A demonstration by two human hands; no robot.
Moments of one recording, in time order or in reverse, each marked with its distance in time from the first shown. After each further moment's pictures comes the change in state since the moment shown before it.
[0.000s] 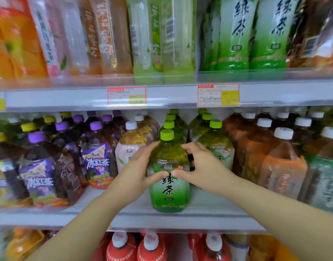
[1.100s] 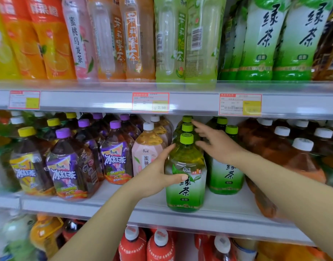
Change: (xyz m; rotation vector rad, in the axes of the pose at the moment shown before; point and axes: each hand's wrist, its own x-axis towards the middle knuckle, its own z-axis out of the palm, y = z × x) left_hand 0.002 0.008 -0.006 -0.504 -0.169 -0.222; right_hand 0.061 0.008 -0.030 0.003 -0.058 -0.069
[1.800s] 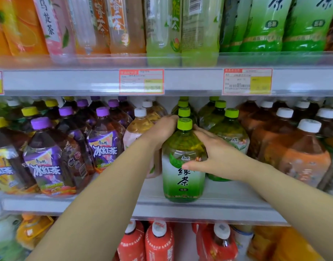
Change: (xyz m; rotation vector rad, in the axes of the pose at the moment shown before) left_hand 0.091 0.034 0.001 -0.081 0.158 -0.189; right_hand -0.039 -0.007 0.025 -0.127 -0.108 0.040
